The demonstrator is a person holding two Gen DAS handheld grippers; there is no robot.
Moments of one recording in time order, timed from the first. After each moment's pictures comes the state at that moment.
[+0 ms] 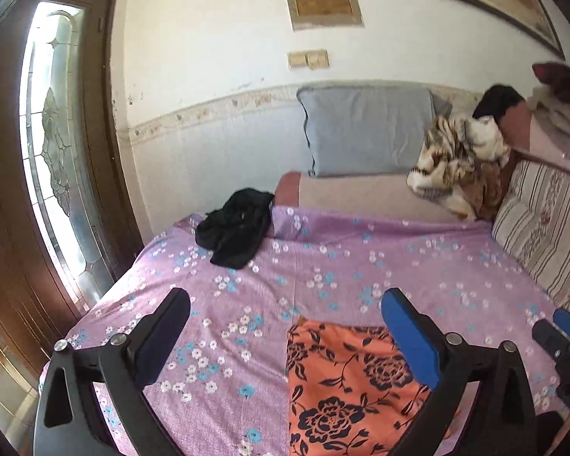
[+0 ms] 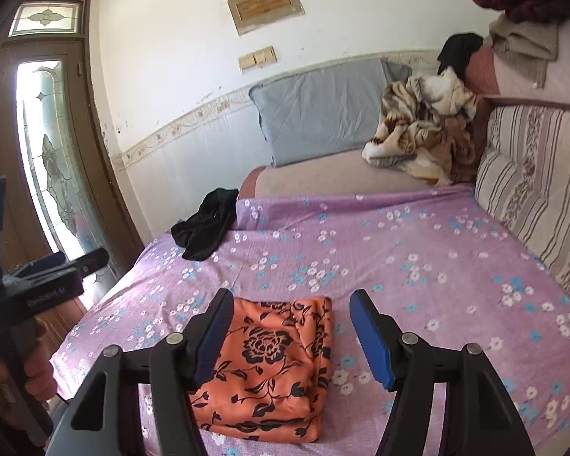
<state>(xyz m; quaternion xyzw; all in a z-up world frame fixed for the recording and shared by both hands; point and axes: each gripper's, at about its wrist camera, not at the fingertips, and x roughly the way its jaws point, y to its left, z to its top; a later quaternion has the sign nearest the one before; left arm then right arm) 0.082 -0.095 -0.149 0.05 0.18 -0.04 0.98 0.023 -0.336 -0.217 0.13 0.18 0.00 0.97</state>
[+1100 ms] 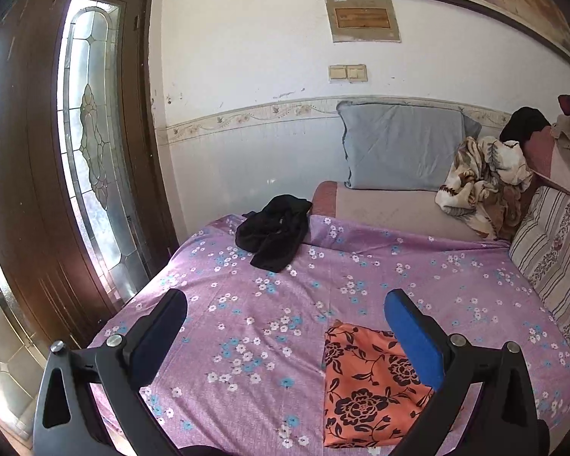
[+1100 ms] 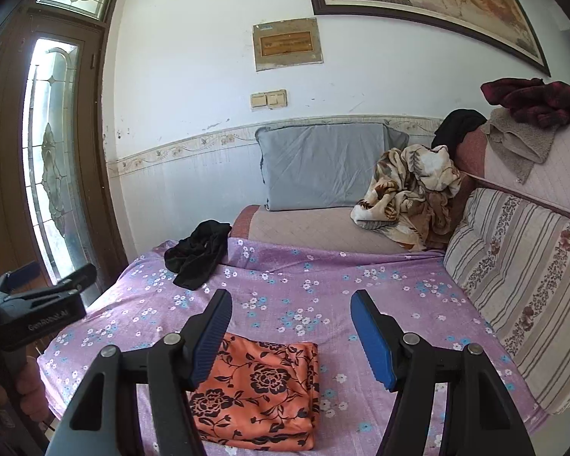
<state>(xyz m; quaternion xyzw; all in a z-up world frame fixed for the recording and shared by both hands) 0.048 -0.047 -0.102 0.05 0.20 0.02 0.98 -0.022 -0.270 -0.100 0.06 0.15 -0.04 0.99</state>
